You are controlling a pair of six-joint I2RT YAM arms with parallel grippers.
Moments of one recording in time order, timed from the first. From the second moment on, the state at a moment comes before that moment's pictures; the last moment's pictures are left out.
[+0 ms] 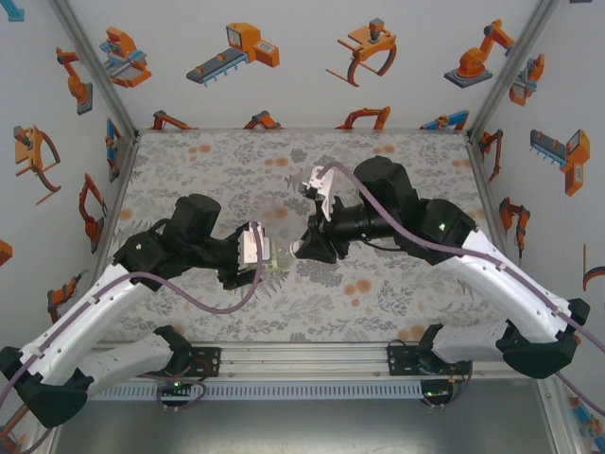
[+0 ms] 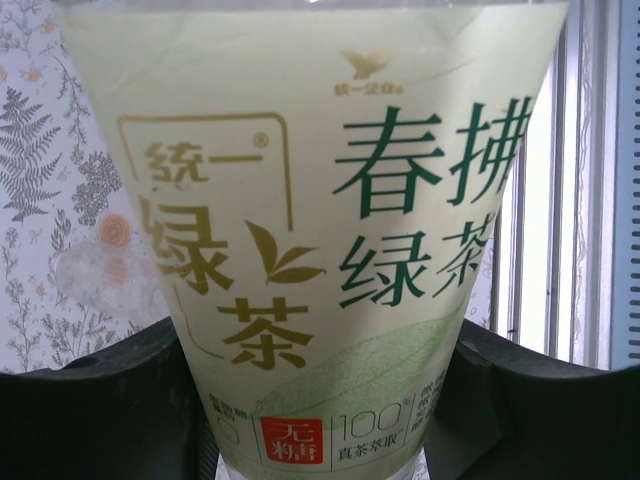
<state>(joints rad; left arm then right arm) -0.76 0.96 1.07 -0.86 0.49 0.71 0.95 1.23 1.54 -0.80 -0.47 -0.01</state>
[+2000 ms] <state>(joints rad) -0.77 0.92 1.02 -0.76 0.54 0.68 0.92 1.15 1.60 -0.81 -0.51 -0.19</state>
